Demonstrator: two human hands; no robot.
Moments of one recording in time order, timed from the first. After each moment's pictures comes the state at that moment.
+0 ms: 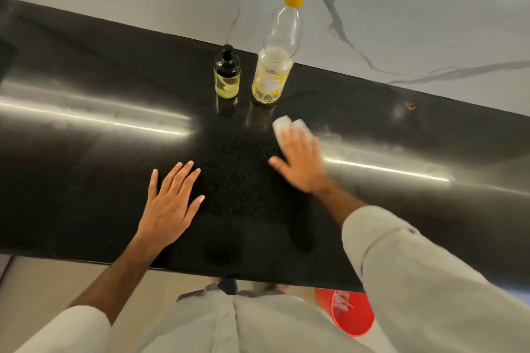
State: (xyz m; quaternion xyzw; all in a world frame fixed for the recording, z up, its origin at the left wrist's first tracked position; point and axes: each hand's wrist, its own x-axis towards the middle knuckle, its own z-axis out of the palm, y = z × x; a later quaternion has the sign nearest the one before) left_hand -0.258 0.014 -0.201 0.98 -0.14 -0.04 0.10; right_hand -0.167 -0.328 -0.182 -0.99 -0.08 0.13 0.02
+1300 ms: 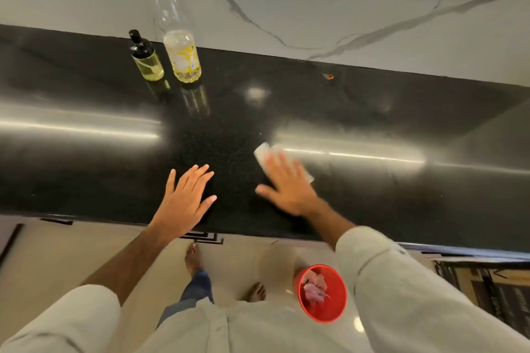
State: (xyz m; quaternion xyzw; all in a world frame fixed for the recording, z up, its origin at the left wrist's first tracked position) left_hand -0.368 -0.214 -0.182 0.98 -0.21 -0.04 0.07; right_hand -0.348 -0.526 -0.181 -0.97 -0.15 0.15 0.09
